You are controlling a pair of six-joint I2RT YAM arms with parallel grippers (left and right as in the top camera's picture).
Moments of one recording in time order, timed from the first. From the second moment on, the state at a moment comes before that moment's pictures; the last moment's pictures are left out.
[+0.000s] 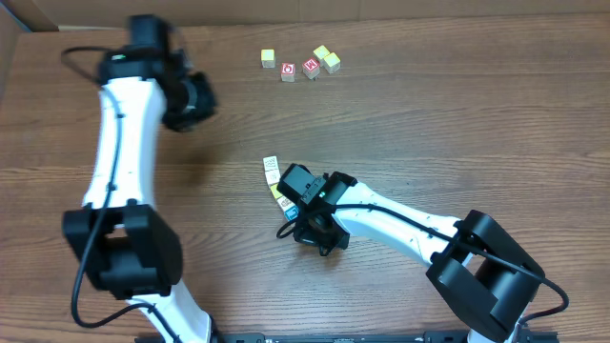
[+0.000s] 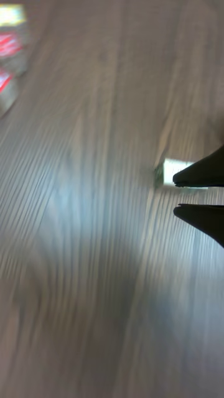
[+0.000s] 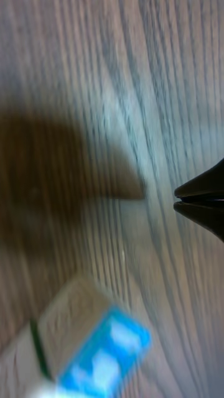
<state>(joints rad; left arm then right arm) 0.04 1.93 1.81 -1.15 0.20 -0.34 0.90 1.92 1.27 -0.82 -0.16 1.13</state>
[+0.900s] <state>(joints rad) -0.14 2.27 1.81 -1.08 0.18 -0.23 0.90 1.92 1.20 -0.75 -0.16 1.14</state>
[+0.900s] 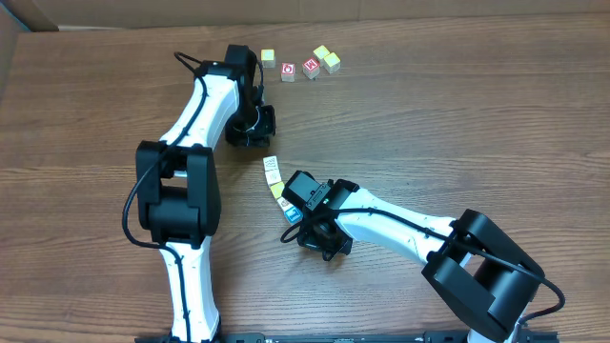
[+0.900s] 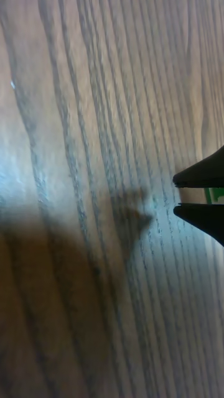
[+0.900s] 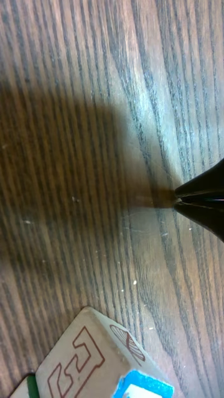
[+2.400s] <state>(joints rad) -0.14 2.29 1.81 -1.12 0.20 -0.15 0.94 1.94 1.20 -0.54 -0.09 1.14</state>
